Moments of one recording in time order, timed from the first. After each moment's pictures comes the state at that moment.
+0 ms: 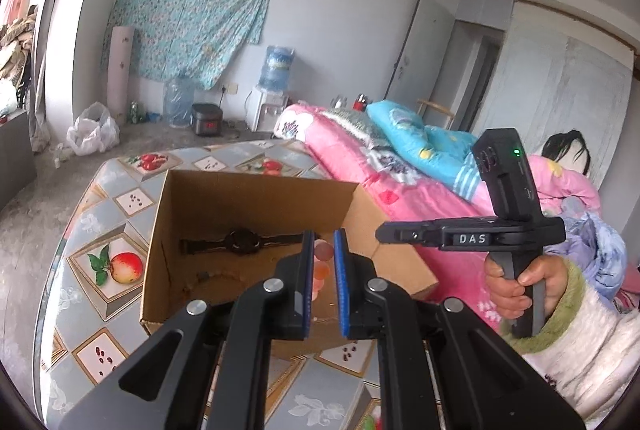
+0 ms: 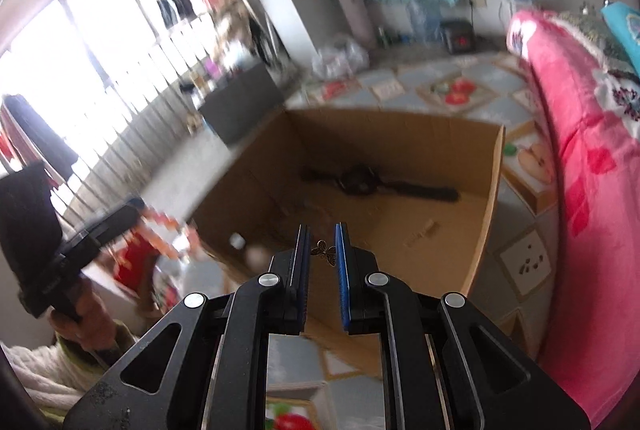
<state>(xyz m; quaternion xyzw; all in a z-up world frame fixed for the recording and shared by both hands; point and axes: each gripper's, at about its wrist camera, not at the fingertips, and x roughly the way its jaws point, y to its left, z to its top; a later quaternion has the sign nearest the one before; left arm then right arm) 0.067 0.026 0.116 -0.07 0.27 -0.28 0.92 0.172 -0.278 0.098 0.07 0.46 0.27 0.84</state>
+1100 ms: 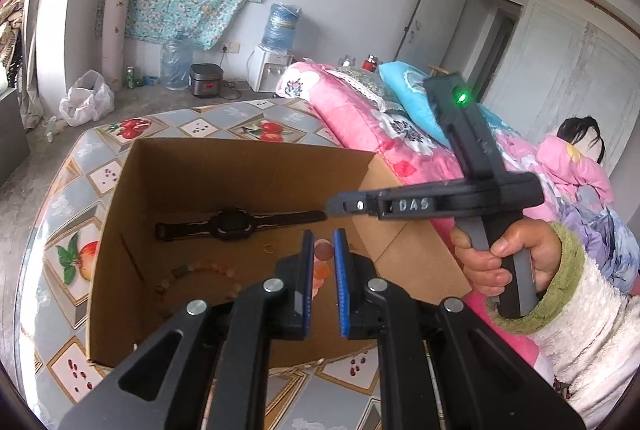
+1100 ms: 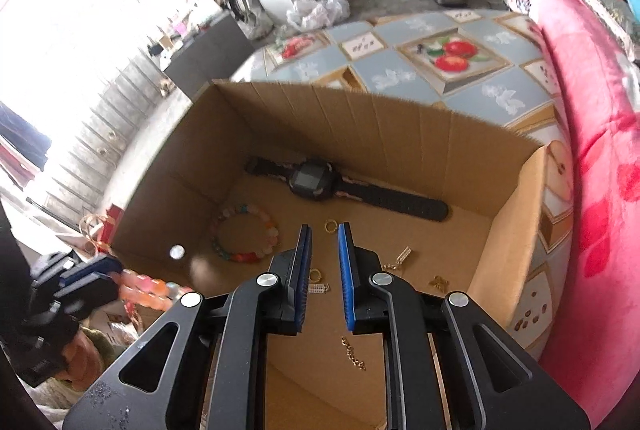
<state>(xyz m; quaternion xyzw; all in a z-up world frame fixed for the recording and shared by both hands) 0.125 -0.013 0.087 -0.06 0.34 -0.28 0.89 0.248 -0.272 0.071 0.06 0.51 0.25 0.82</state>
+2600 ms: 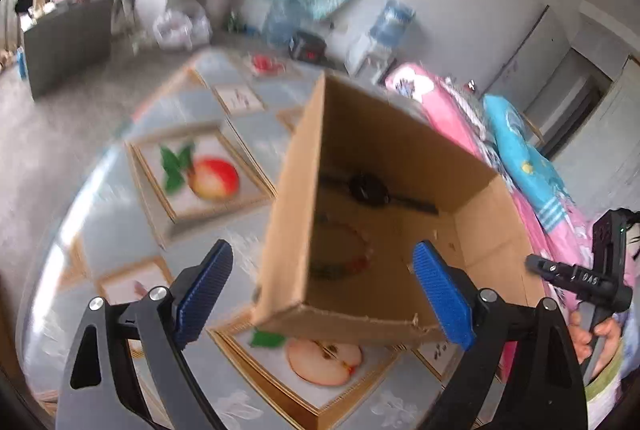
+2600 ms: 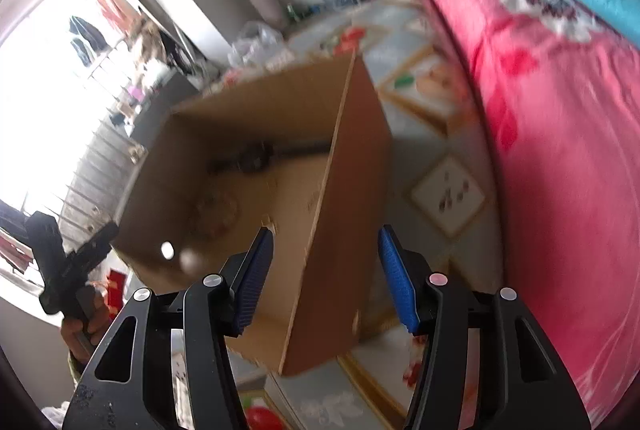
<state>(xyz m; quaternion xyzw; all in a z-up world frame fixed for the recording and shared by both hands) 0.133 0.104 0.034 -0.18 0.41 -0.14 0.88 0.167 -0.346 0.060 0.15 0.52 0.14 0.83</state>
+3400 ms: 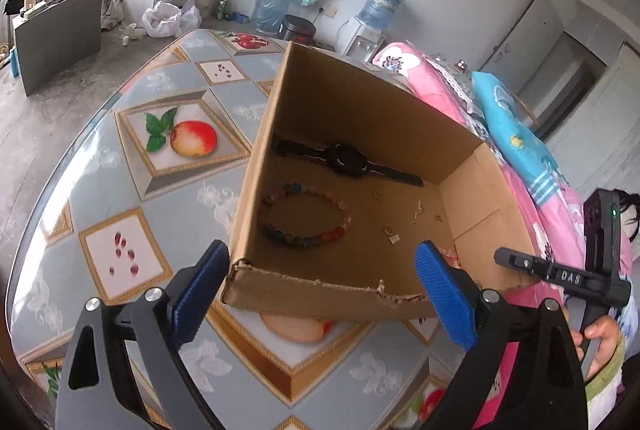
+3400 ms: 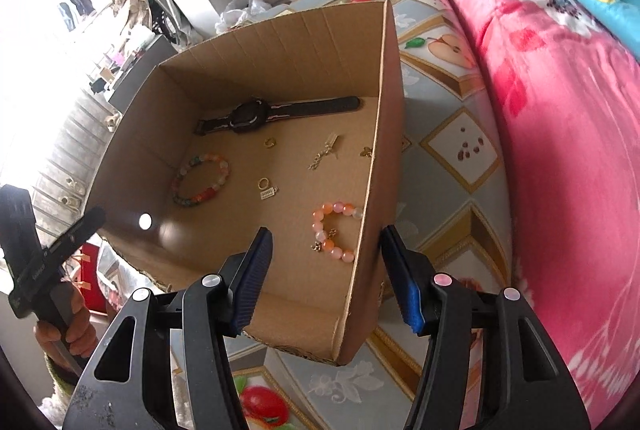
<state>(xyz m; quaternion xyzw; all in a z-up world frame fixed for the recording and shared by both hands) 0.099 0.076 0.032 -0.16 0.43 -0.15 0.88 0.140 -0.314 0.055 0.10 0.54 0.13 0.82</state>
